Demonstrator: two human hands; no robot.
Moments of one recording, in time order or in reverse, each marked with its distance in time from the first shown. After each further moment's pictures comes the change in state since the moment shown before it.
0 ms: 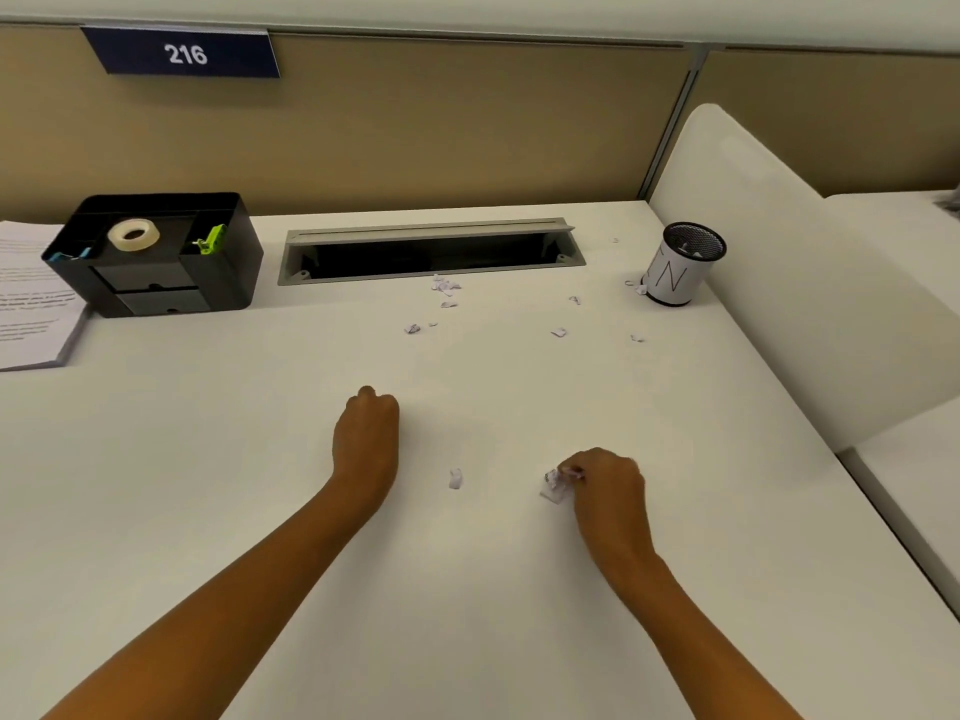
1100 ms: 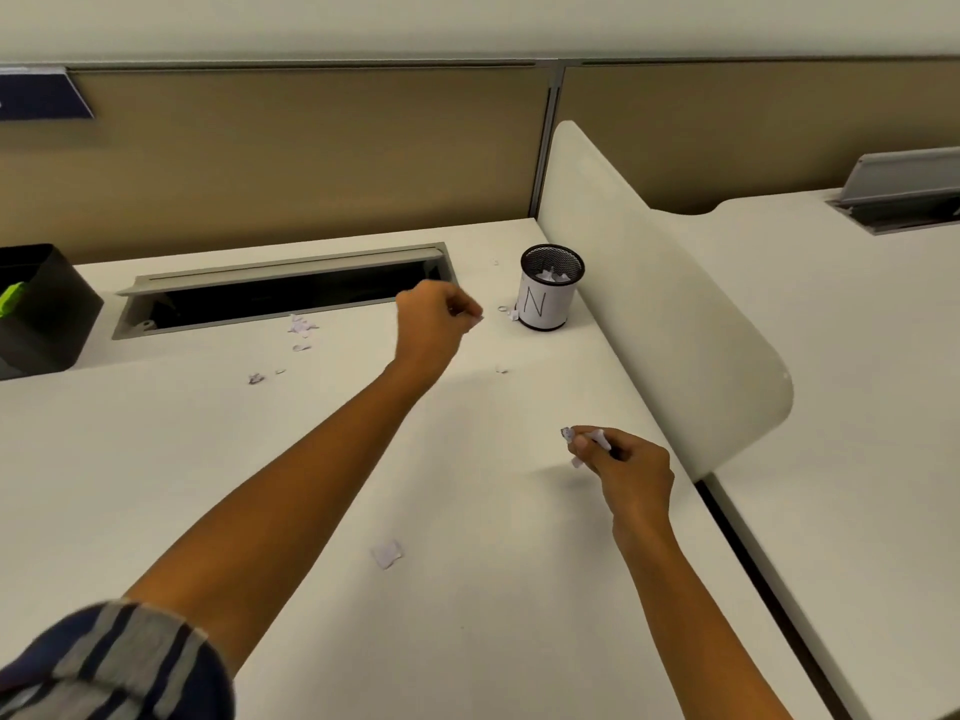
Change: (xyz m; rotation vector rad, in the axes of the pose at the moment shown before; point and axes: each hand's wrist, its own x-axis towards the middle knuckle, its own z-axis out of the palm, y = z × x) left_hand 0.112 0.273 -0.006 -0.713 0.090 0.245; right_hand 0.079 0.115 -0.142 0.676 0.211 0.432
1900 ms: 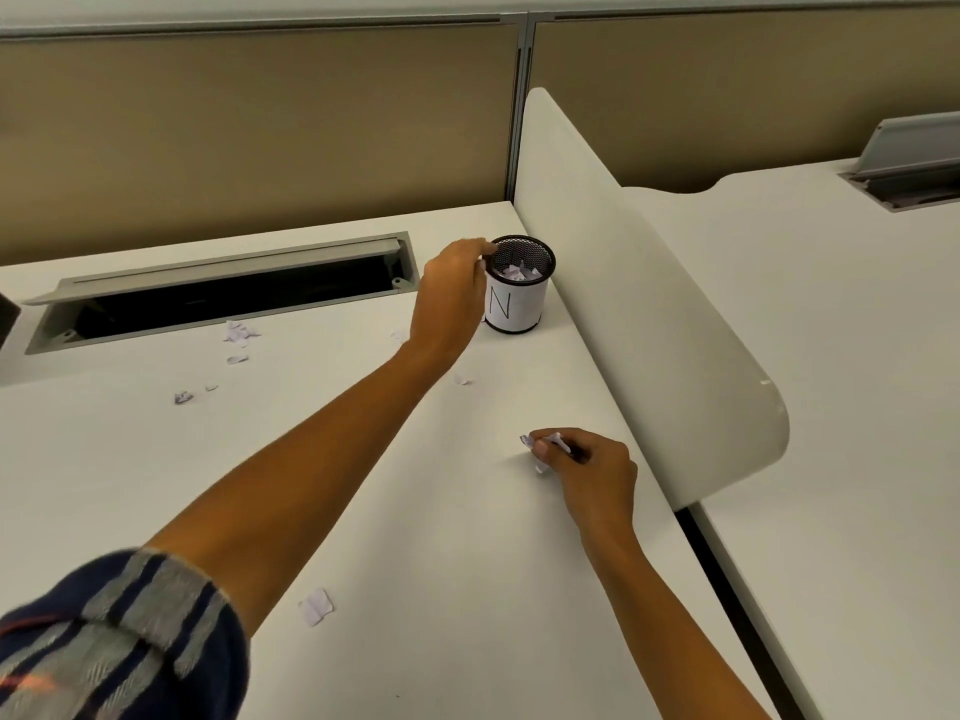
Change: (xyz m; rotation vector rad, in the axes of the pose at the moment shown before) left_hand 0.060 0.013 0.087 0.150 0.072 0.214; right_hand 0.058 0.014 0.003 -0.056 -0.090 -0.052
